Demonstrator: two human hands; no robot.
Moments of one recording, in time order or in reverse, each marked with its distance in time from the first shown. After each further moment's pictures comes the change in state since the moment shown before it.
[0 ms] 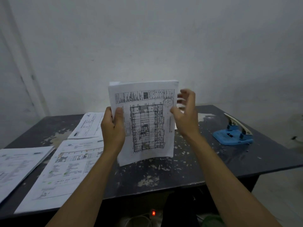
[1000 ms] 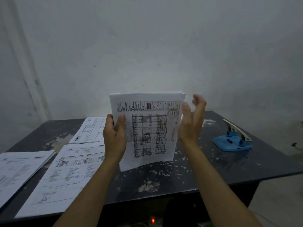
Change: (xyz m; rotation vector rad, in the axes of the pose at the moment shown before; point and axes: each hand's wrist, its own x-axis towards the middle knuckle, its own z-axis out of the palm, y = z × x) left_hand -0.005 -0.007 -0.002 0.005 -0.009 0.023; right_hand -0.011 -0.012 0.009 0.022 0.331 0.010
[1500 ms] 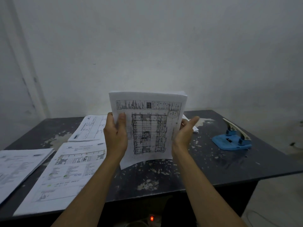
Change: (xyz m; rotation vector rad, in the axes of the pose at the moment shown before) left_hand -0.002 -0.001 0.006 0.062 0.050 -0.010; right_hand -0.029 0.038 0.017 0.340 -0.048 0.563
